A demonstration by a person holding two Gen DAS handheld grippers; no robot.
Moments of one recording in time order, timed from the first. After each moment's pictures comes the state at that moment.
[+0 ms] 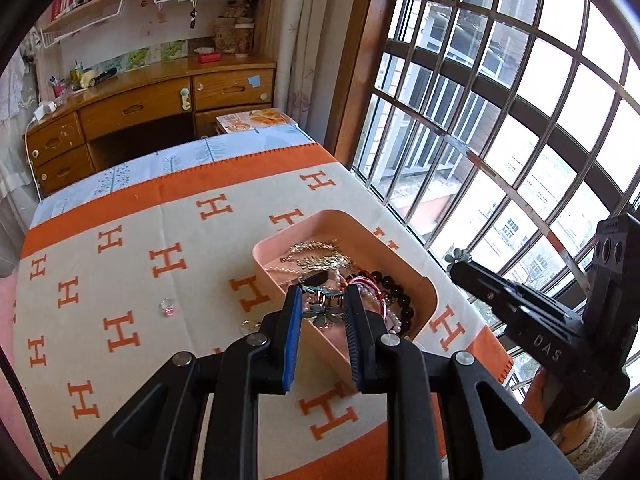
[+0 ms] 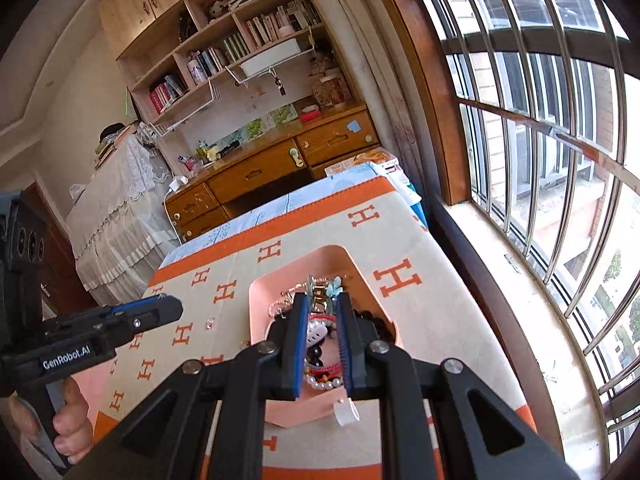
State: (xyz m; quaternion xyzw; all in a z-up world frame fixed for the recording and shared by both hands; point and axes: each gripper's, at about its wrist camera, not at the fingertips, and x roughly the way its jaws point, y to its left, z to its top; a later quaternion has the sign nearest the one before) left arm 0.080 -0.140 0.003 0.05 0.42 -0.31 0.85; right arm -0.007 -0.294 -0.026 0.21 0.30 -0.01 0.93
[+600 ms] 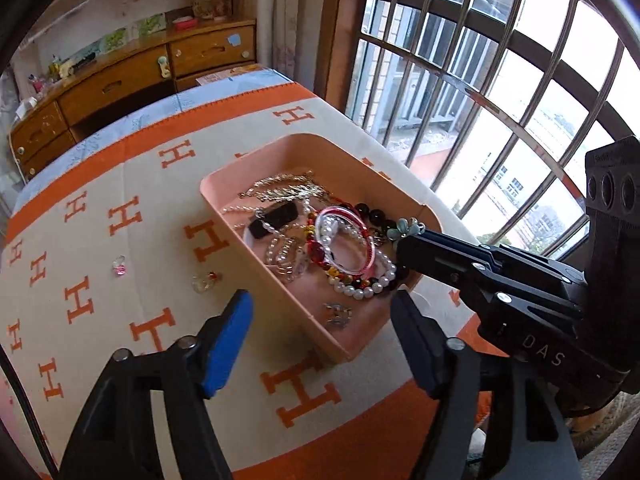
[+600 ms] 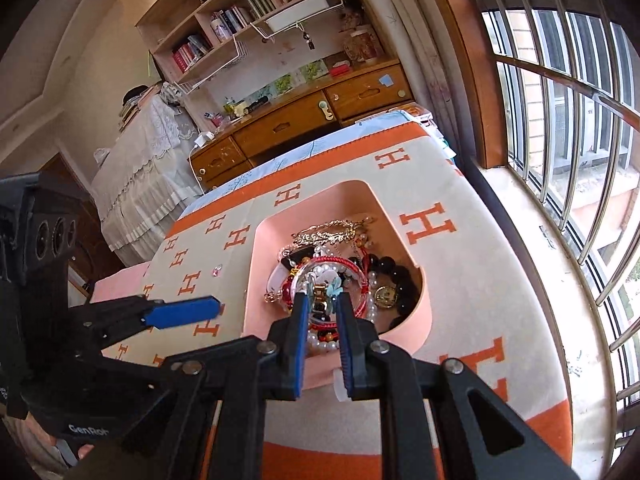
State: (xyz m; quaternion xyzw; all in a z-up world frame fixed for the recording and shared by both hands) left arm 0.057 -0.172 -0.052 0.11 0.46 -0.30 0.83; right arm 0.004 -0.289 -0.071 0.20 0.35 0.07 0.91
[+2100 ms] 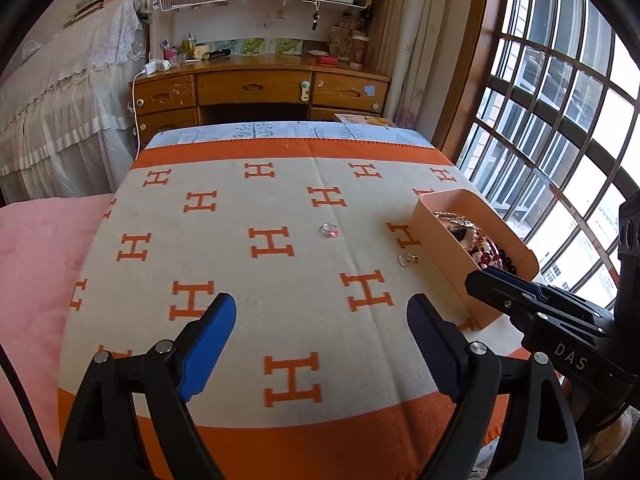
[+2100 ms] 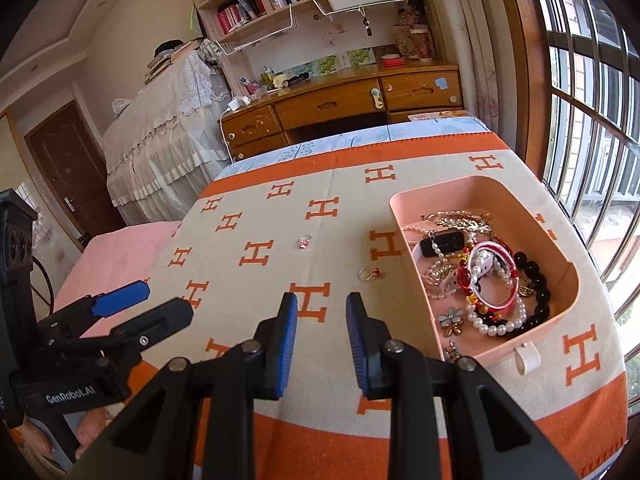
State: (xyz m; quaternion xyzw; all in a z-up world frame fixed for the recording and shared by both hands) left arm 0.039 0.025 -0.029 -0.01 0.40 -0.15 0.91; right arm 0.016 -0.152 -0.046 0.12 0.37 0.09 0.92
